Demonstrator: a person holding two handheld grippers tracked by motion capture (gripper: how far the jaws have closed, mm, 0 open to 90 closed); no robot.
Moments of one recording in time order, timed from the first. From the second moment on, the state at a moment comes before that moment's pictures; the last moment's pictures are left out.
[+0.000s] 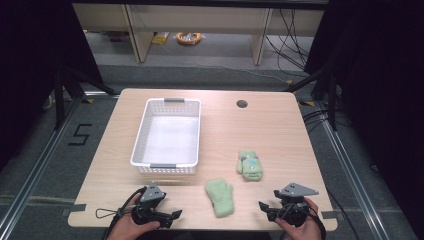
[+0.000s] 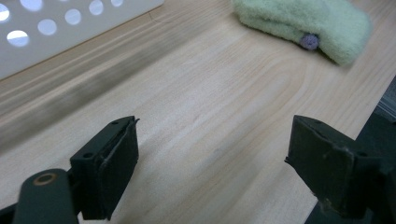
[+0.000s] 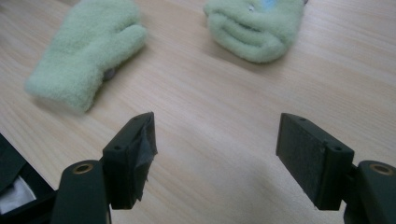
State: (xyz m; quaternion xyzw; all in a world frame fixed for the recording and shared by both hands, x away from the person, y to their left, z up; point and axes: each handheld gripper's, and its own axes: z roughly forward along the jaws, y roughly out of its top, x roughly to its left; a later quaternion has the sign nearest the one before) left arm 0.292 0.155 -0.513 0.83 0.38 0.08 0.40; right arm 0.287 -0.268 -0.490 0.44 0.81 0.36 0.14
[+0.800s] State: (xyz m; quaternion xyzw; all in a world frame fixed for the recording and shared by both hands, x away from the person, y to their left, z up) left arm 0.295 0.137 -0.508 0.83 0.36 0.07 0.42; right arm 0.283 -0.258 -0.486 0.42 0.81 0.38 0.13
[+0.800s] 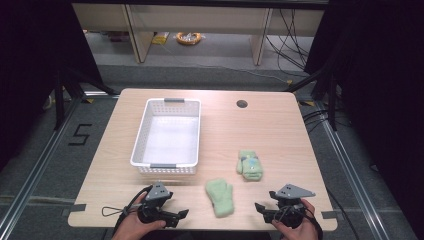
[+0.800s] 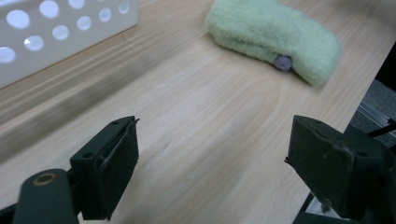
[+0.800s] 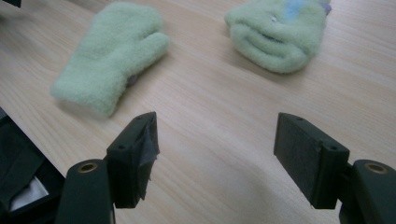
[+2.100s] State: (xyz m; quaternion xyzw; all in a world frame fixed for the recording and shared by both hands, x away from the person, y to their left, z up) left arm 0.345 0.058 -0.490 0.85 0.32 0.04 0.42; right arm 0.277 -0.199 -0.487 0.38 0.84 0.38 0.10
